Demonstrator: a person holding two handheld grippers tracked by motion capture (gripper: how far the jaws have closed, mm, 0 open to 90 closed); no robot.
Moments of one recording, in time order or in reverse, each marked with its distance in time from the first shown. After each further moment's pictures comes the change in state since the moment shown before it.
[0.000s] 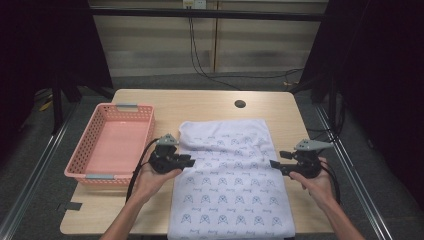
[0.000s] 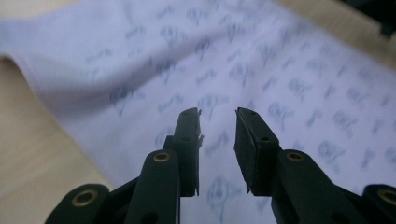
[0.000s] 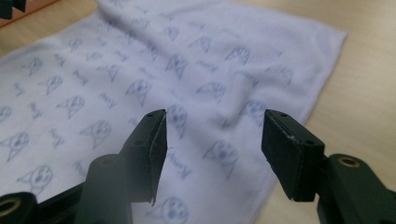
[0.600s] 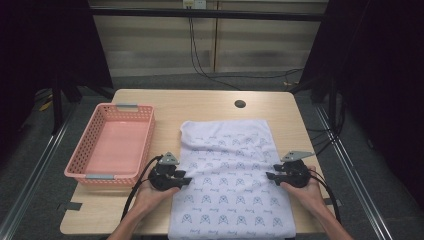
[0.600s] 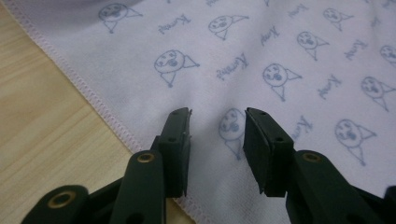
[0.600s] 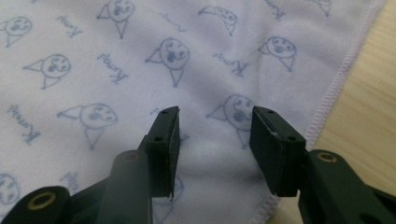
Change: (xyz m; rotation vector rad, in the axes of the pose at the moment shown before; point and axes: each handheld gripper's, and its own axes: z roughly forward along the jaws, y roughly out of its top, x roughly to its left) left arm -0.003 -0.039 0.018 0.065 0.028 0.032; right arm 0.006 -0.031 0.032 0.172 -0.050 -0.054
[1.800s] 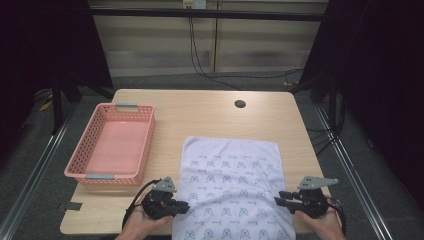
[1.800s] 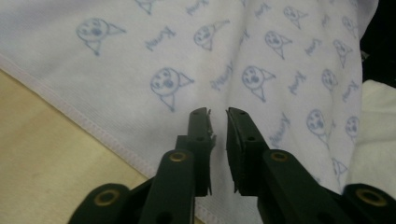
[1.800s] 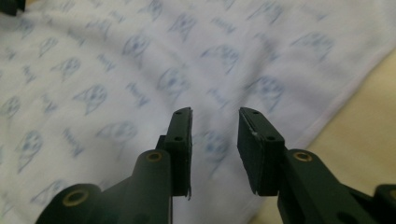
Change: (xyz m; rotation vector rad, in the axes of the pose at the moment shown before) left arm -0.050 -0.029 -0.037 0.060 -0.180 0.013; right arm 0.038 -0.044 -0.062 -0.065 0.140 0.047
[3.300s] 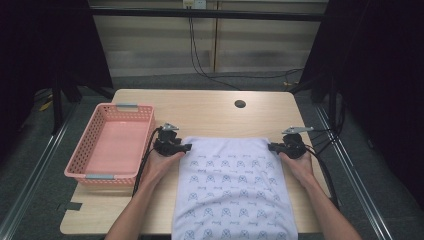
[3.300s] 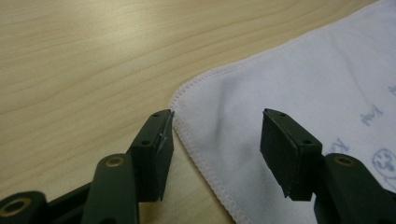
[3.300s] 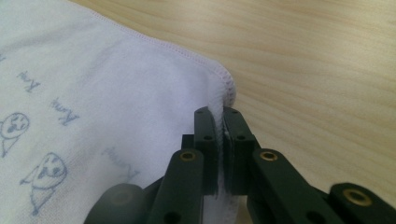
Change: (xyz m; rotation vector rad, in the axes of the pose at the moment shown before) left arm 0.147 0.084 0.048 -0.175 0.352 -0.191; right arm -0.121 0.084 0.098 -0.035 -0.149 0.070
